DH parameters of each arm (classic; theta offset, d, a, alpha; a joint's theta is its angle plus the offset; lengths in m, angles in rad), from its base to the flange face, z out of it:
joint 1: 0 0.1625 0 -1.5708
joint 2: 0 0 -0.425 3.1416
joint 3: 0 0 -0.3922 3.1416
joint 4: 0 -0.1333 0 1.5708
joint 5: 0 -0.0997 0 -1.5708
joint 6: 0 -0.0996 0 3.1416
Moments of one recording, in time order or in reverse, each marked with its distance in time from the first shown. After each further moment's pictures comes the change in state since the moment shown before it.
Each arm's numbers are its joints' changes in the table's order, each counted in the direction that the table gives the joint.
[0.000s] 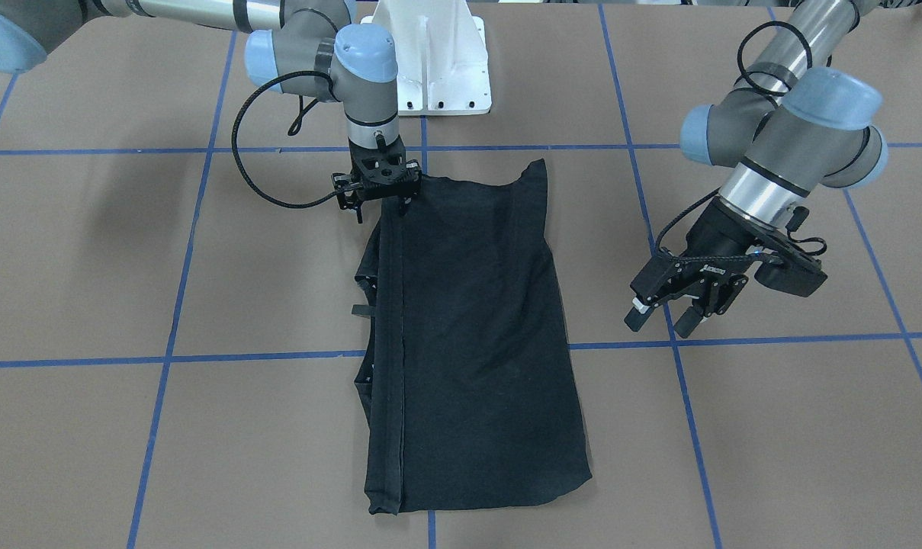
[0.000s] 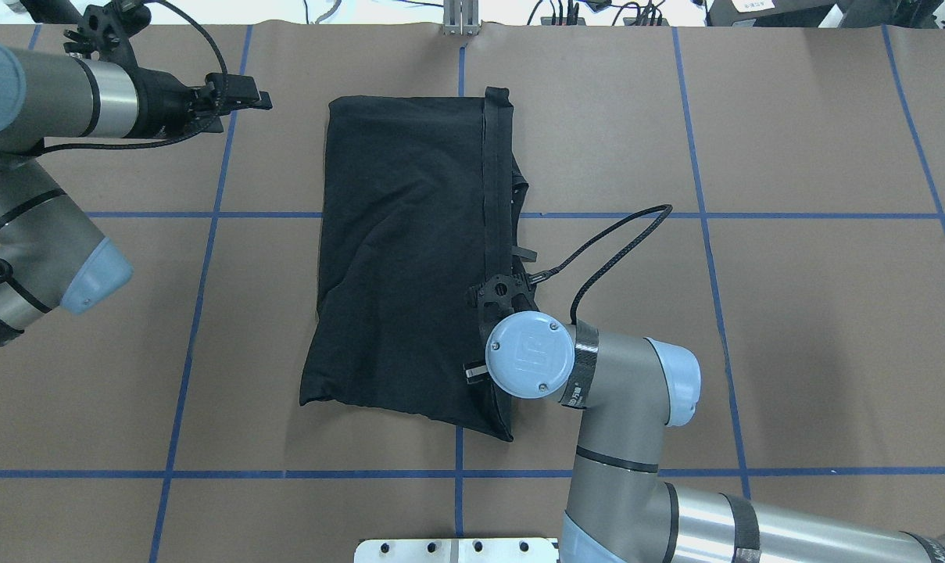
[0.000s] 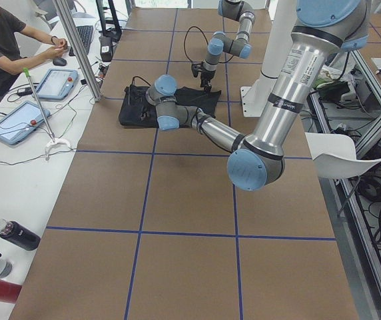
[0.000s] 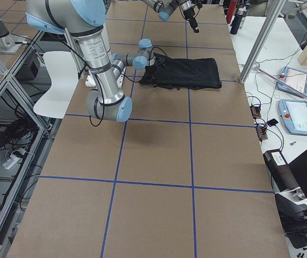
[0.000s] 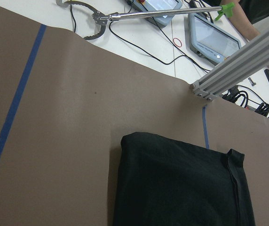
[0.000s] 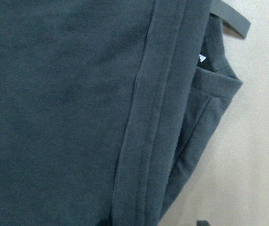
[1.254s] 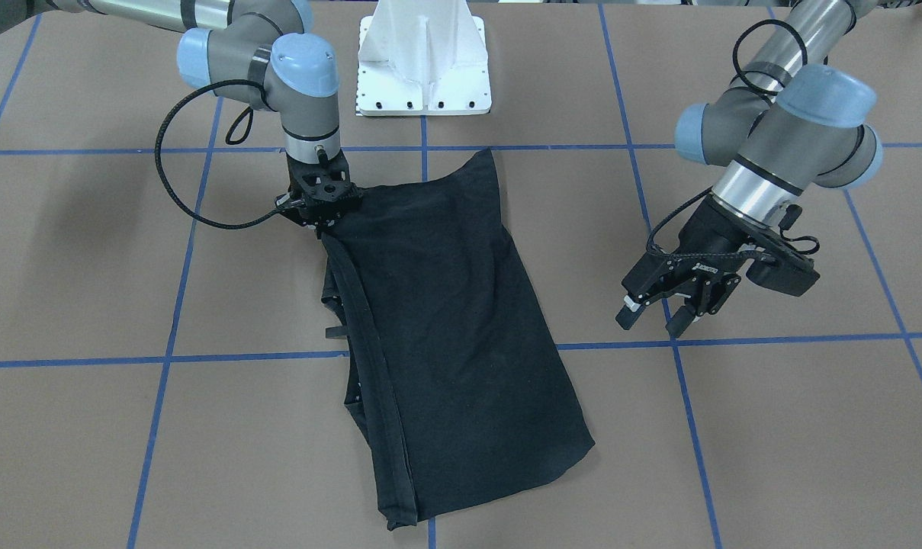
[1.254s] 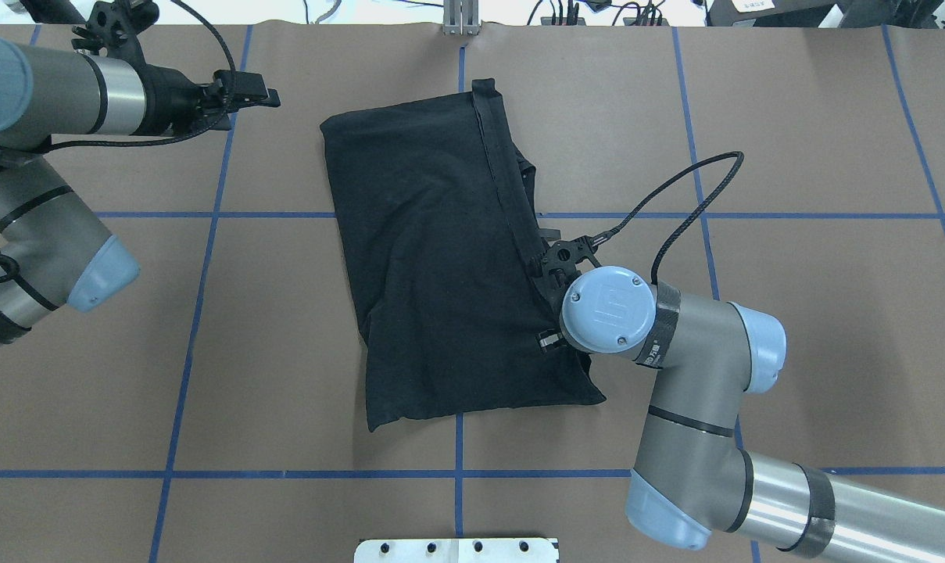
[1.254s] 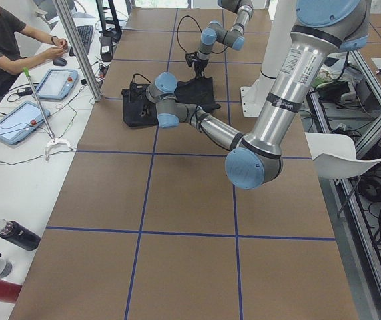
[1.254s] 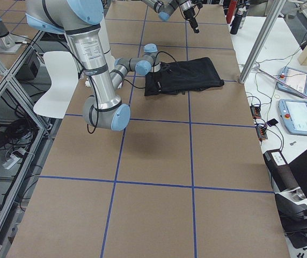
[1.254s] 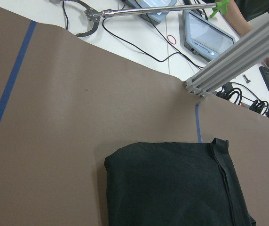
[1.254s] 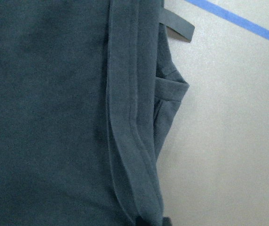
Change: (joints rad) left arm 0.004 0.016 -0.002 -0.003 0.000 0.001; right arm 0.100 0.123 0.101 0.042 -0.026 0.192
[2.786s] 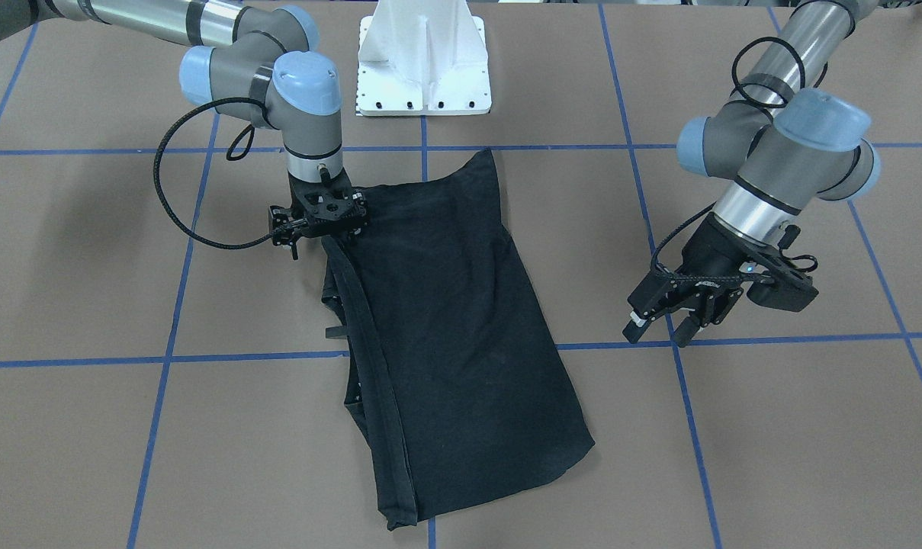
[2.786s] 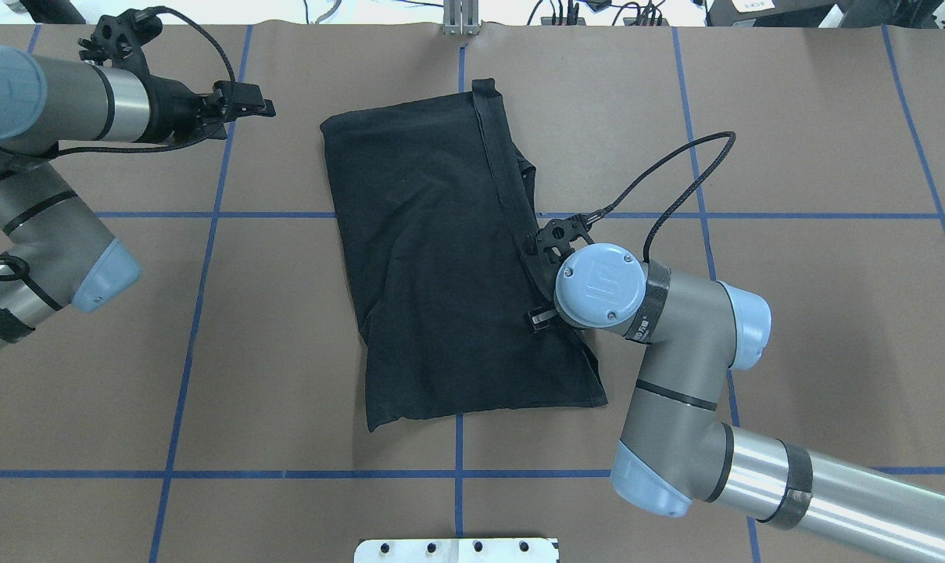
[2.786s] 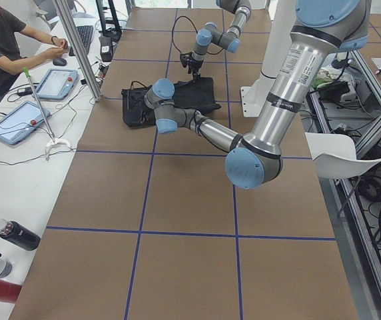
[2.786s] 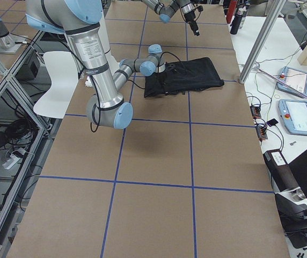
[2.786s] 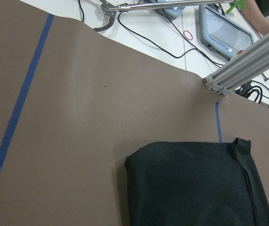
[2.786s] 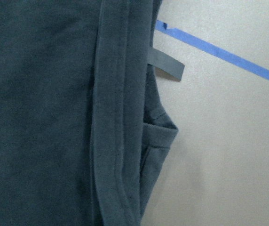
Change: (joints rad) left arm 0.003 0.001 0.057 0.011 0.000 -0.001; right arm 0.043 -0.039 -0.079 -0.043 0.010 0.027
